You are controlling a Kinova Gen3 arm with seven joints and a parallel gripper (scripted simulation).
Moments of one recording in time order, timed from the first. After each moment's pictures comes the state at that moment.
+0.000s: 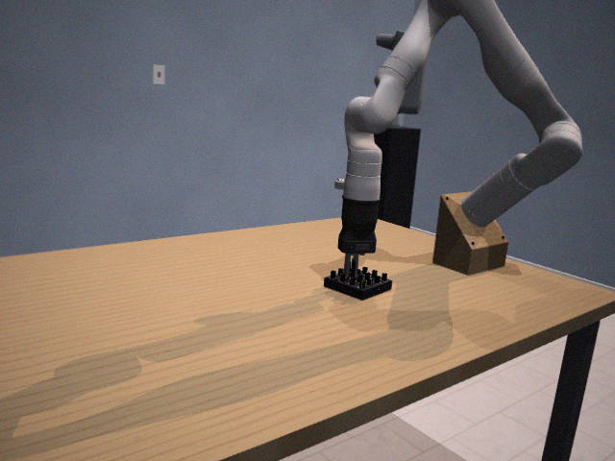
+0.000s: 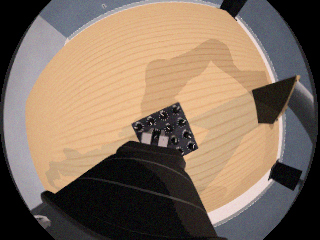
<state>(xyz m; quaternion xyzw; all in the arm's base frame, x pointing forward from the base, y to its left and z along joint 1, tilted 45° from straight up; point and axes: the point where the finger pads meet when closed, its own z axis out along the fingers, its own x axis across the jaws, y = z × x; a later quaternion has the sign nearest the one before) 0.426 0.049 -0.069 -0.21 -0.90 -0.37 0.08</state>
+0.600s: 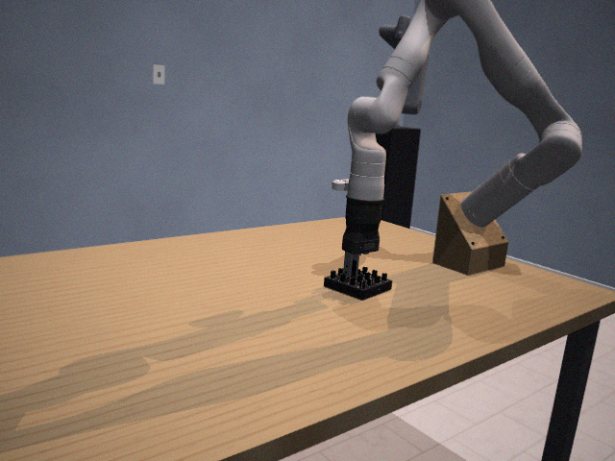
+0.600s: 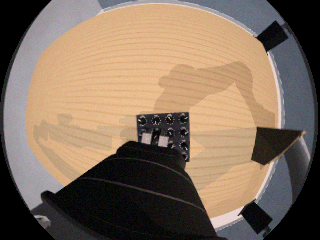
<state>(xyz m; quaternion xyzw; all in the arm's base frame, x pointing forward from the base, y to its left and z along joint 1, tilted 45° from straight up) 0.426 0.049 -0.069 -0.04 -0.92 -0.38 0.01</state>
